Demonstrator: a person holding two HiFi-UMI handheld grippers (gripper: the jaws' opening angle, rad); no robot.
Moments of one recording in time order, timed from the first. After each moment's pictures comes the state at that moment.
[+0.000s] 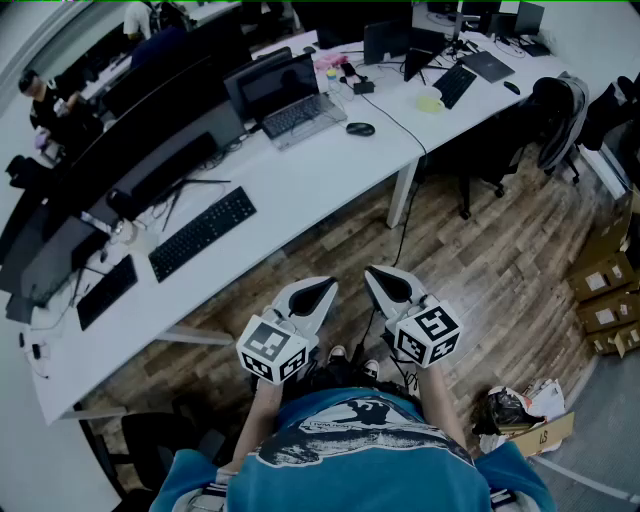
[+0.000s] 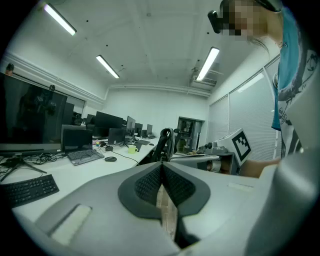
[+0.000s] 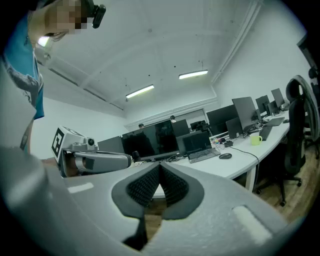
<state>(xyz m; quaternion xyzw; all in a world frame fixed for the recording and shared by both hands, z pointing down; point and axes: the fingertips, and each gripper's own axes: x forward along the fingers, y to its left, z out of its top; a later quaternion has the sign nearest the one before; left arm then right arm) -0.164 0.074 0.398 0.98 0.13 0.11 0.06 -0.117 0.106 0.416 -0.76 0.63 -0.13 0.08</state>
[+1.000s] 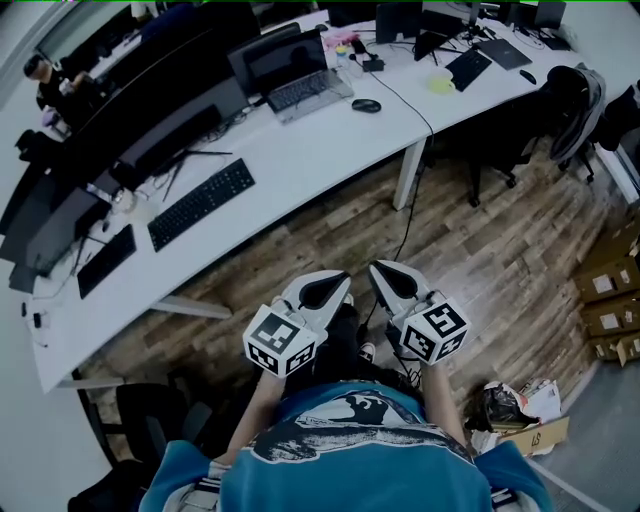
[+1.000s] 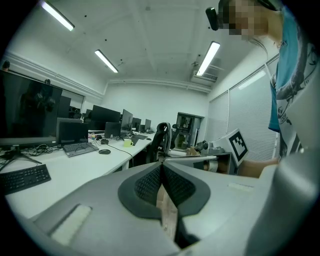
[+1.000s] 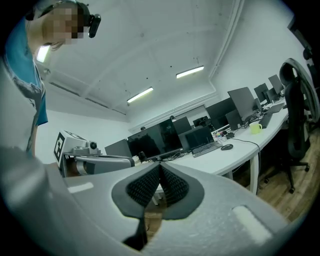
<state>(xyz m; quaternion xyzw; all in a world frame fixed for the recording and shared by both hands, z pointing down) -0.164 0.135 0.421 0.98 0.14 0.14 0.06 -0.124 0.152 0.438 -0.74 0.64 -0.16 0.12</state>
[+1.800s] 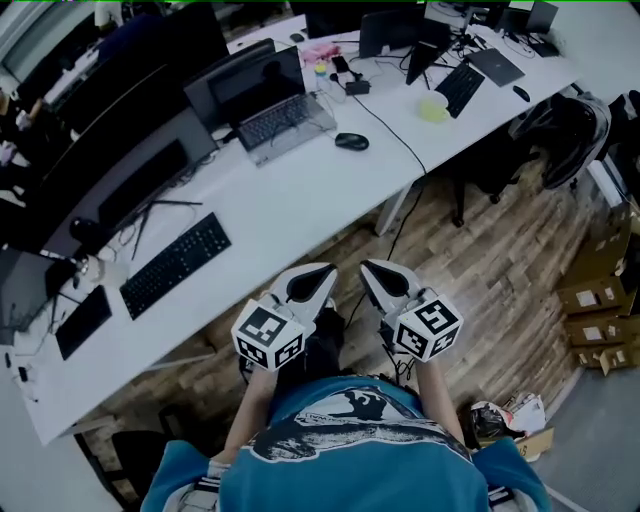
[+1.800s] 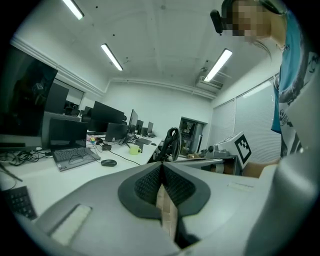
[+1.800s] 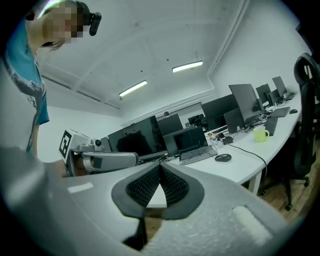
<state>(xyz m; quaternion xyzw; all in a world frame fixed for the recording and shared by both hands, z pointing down) -0.001 0.003 0.421 0.98 0.16 0.12 0.09 0.032 0.037 0.440 -0.75 0.63 -0.17 0.09</state>
